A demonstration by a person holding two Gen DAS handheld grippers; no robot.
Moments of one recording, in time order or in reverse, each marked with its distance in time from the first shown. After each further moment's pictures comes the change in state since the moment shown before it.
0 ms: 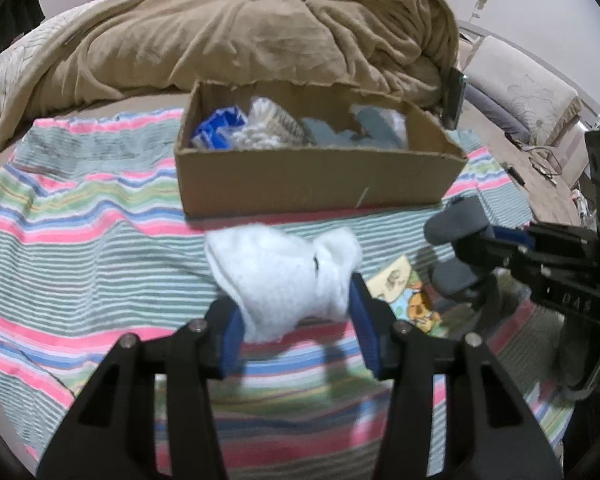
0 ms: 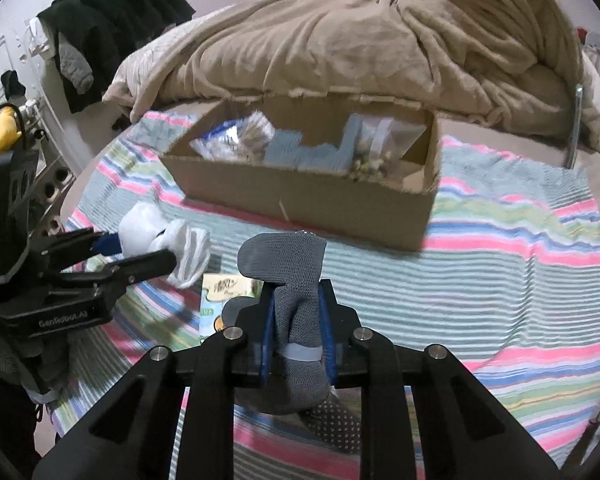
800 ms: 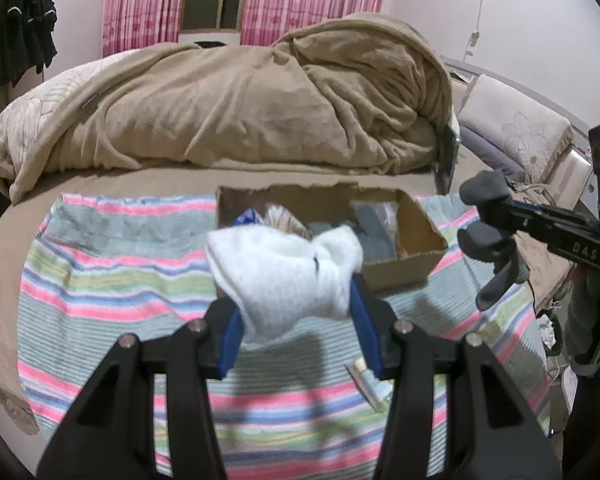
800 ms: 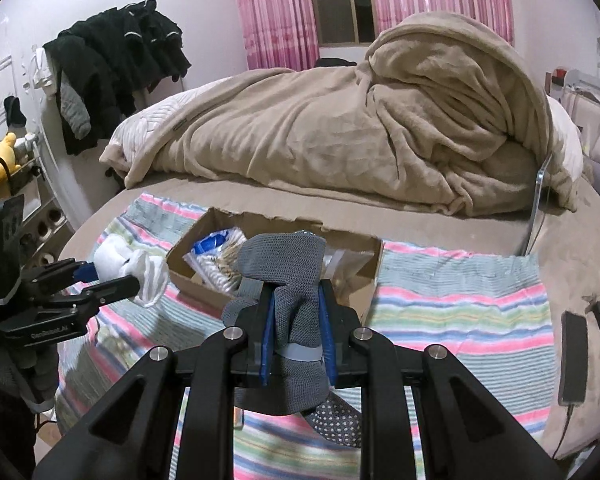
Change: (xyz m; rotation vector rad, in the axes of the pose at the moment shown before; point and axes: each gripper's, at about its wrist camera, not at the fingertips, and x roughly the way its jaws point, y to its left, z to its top) left arm -0.058 0.007 0.054 0.010 -0.175 0.016; right arm -0.065 -0.017 0.068 -0.021 -0.192 -0.057
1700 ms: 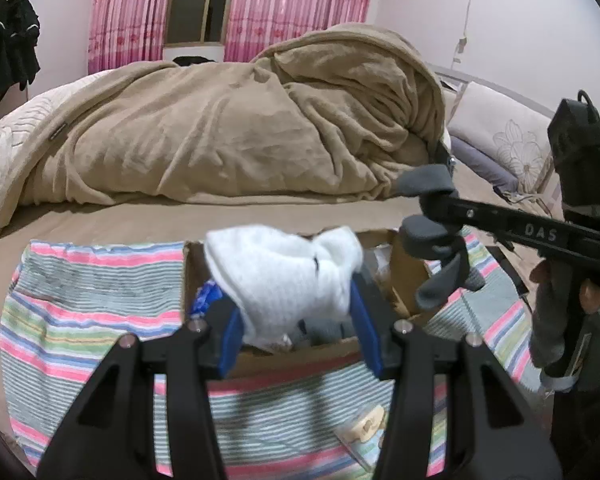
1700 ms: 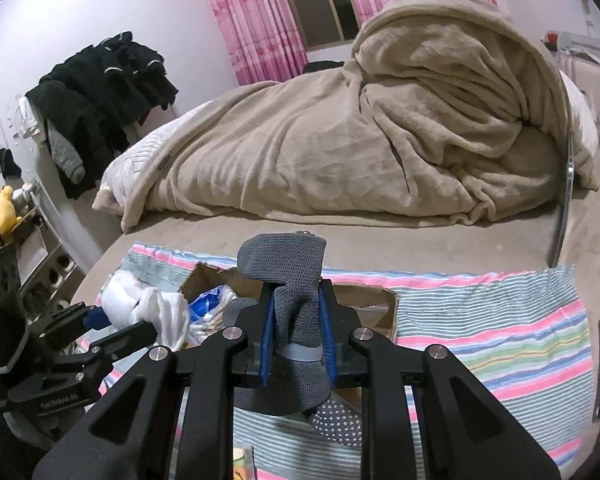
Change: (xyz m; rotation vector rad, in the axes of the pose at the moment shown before) left arm 0.041 -0.014 0.046 0.032 -0.037 -0.043; right arm 0.059 -0.031 0.045 0.149 -0.025 0.058
